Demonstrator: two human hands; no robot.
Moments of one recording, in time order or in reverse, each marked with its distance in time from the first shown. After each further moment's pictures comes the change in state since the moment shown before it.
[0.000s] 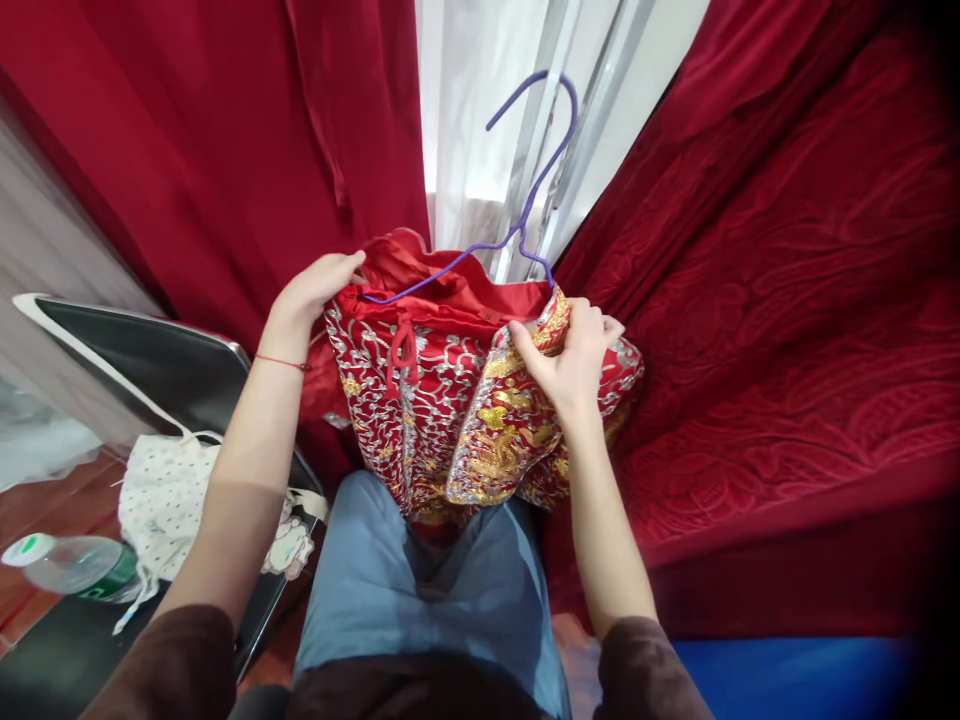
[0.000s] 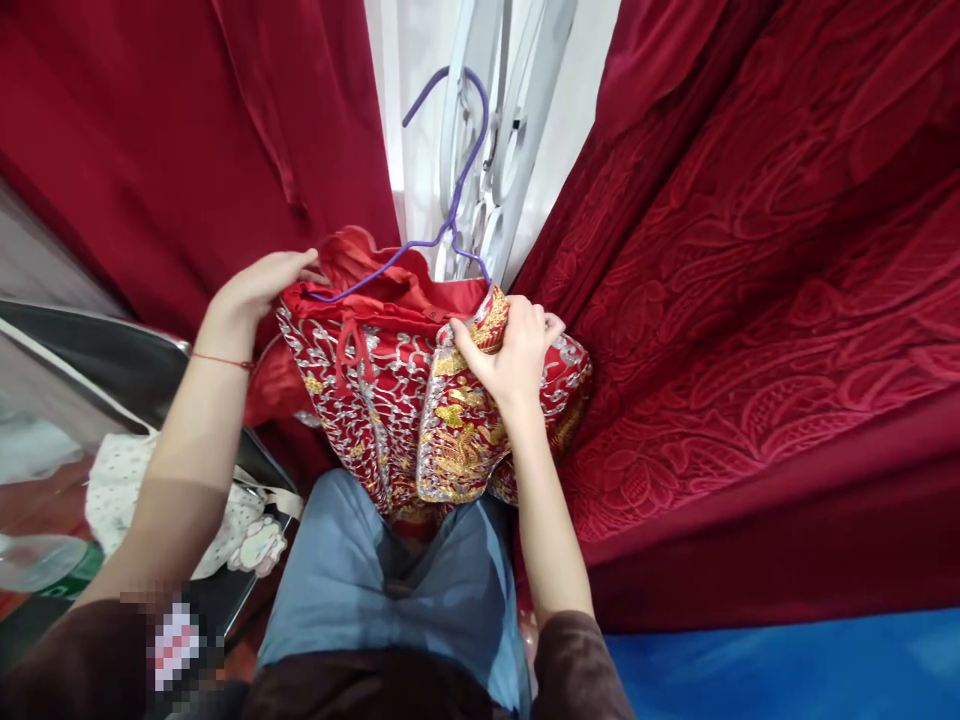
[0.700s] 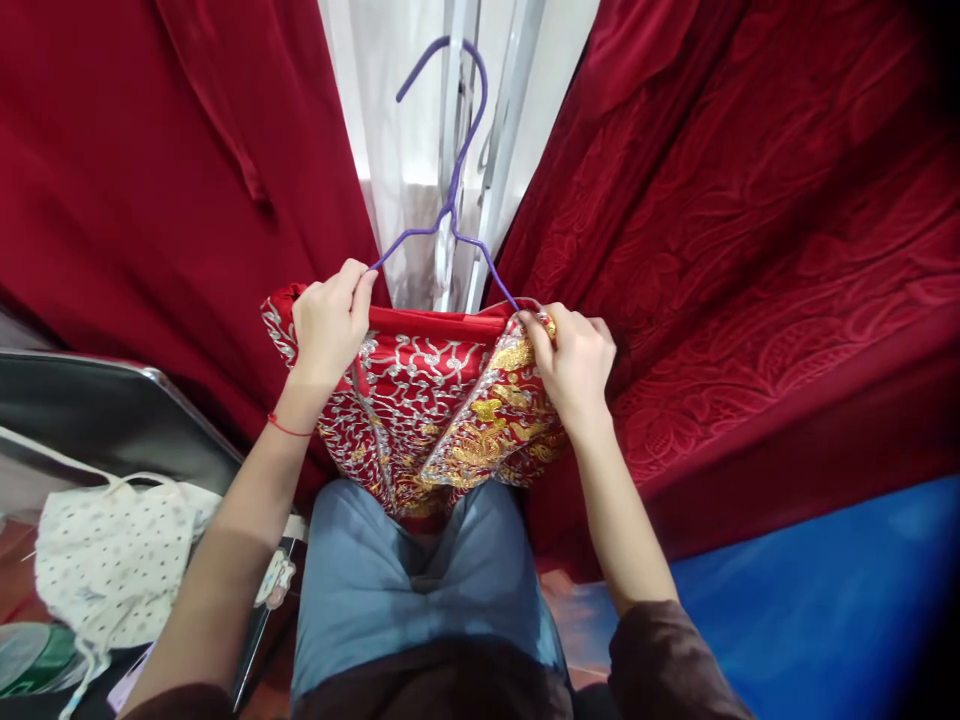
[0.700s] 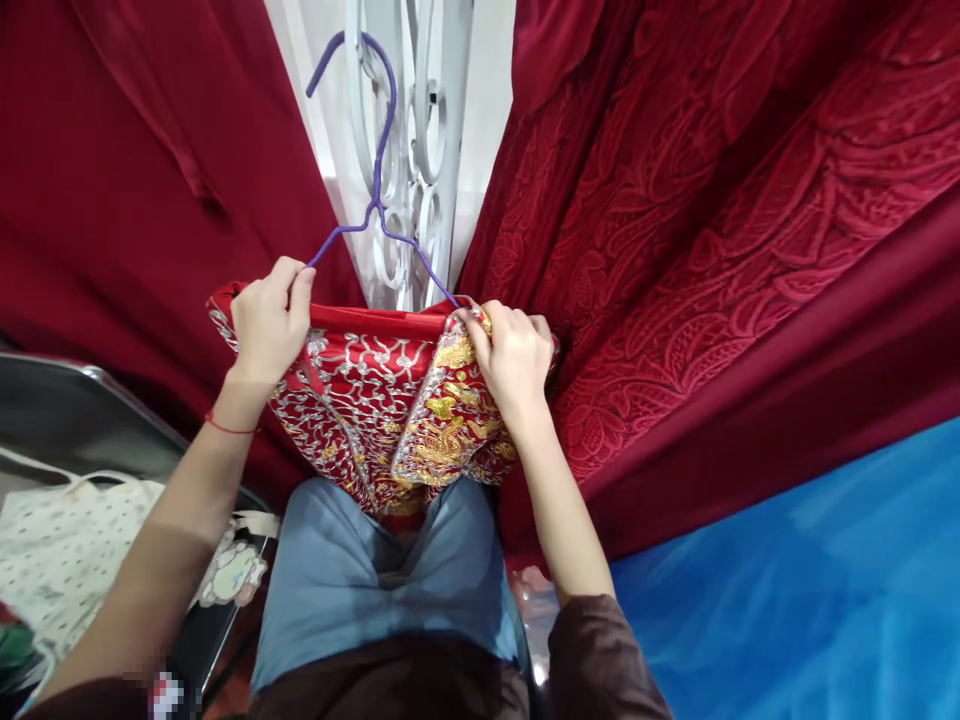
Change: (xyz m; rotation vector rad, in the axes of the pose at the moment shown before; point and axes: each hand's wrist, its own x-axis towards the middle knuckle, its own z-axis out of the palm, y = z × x) left_hand -0.071 0.010 0.069 0.237 0.252 0.634; right_hand -0.014 0.022 -0.057 -0.286 -0.104 -0.021
